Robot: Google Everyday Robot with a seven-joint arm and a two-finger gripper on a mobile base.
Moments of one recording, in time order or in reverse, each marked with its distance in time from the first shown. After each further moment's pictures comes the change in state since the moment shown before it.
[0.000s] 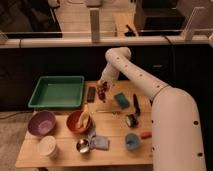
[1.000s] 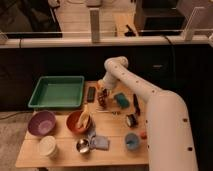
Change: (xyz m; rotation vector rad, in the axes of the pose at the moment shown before) arm -0.003 0.015 0.060 -0.035 -0.022 -0.037
